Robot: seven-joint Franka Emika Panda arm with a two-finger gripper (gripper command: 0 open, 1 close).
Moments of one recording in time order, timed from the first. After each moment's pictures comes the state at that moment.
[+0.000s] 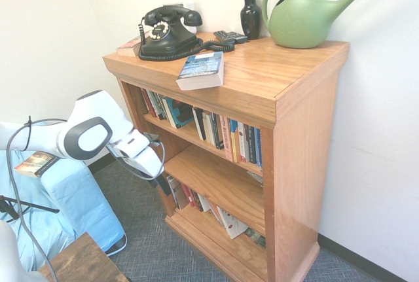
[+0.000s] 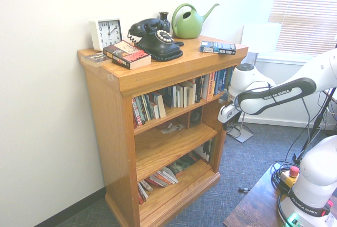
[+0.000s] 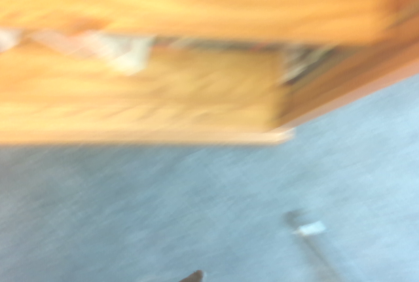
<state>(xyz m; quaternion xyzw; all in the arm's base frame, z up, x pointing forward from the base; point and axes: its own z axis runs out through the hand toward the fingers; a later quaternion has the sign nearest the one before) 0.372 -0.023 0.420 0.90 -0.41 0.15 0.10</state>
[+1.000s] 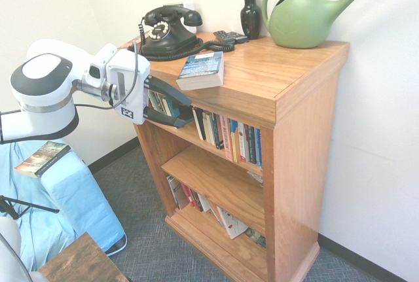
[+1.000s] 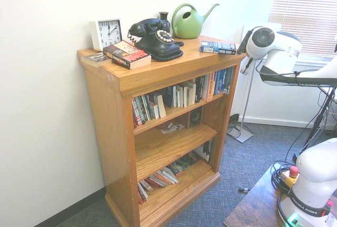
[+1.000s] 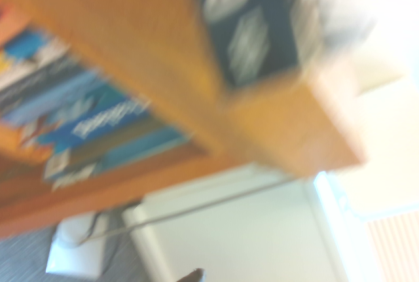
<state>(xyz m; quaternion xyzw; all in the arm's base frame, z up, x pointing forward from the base) 0.388 -0.070 0.628 0.80 -0.25 0.40 0.37</state>
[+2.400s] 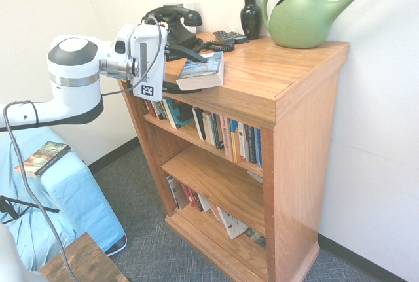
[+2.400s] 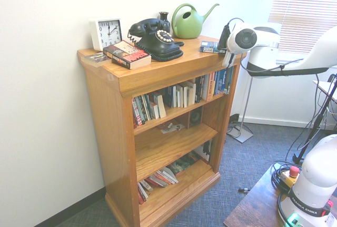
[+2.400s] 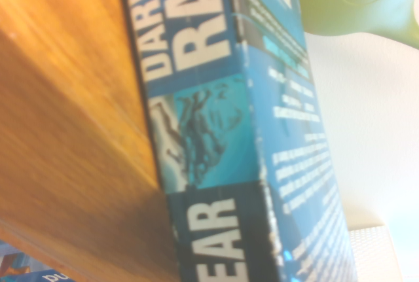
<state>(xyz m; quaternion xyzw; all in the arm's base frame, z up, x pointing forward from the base) 0.459 -0.045 0.634 0.80 -0.14 0.45 0.38</state>
